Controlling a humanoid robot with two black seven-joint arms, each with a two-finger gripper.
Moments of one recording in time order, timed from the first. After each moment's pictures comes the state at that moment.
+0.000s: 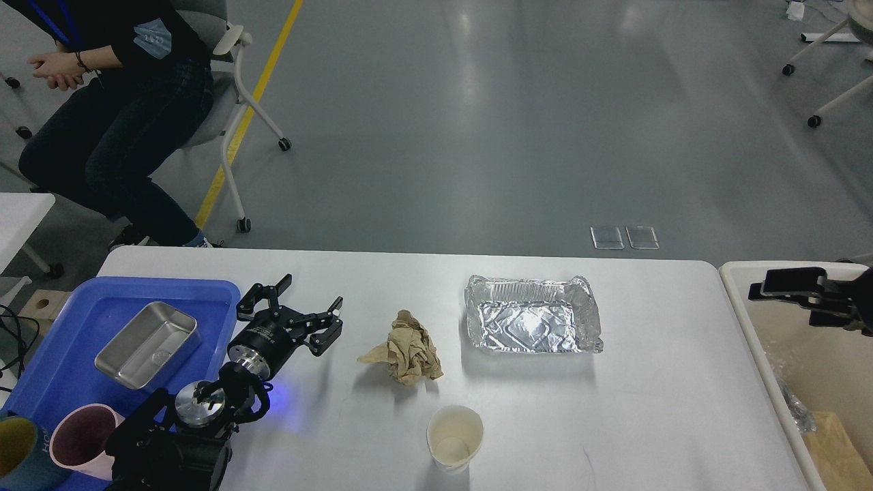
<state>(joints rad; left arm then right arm) -0.46 -0.11 -1.47 -0.44 -0.10 -0.49 0.33 0.28 -0.95 1.36 1.53 -1.10 0.96 -0.49</state>
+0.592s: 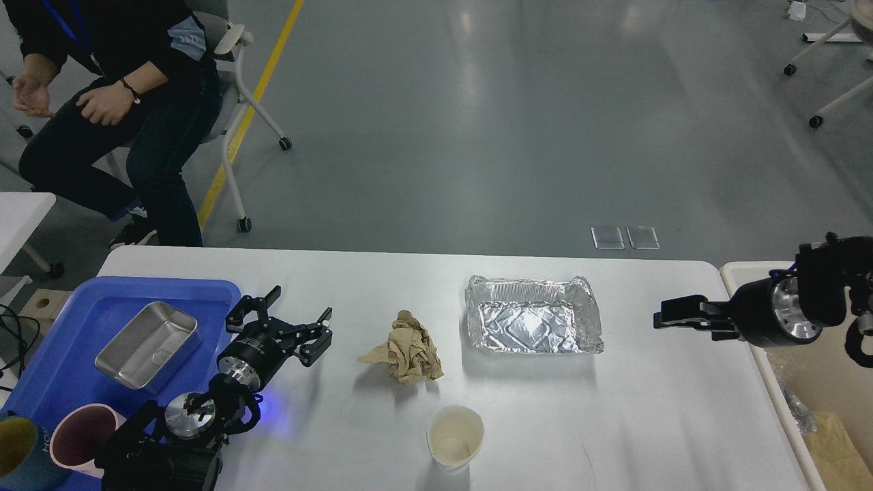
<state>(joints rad) -0.43 -0.09 -1.48 -0.44 -0.10 -0.49 0.33 0.45 -0.72 1.07 1.48 -1.28 0.96 -0.49</state>
